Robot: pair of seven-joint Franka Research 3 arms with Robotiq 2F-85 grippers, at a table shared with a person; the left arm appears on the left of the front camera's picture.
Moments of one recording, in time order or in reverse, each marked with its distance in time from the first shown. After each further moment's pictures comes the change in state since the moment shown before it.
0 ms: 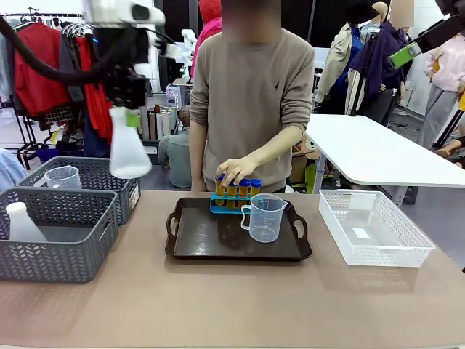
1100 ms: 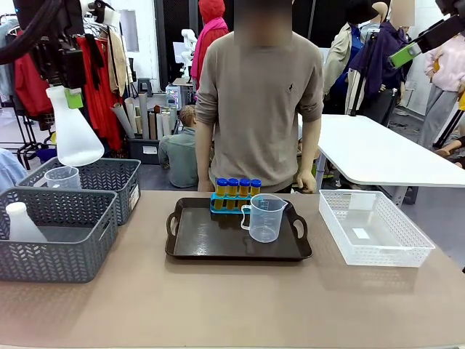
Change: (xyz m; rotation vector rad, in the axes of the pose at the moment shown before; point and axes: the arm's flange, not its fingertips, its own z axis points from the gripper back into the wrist) left arm -0.081 0.011 0.034 0.047 -0.079 0.097; right arm 0.000 0.000 0.000 0.000 0.000 0.000
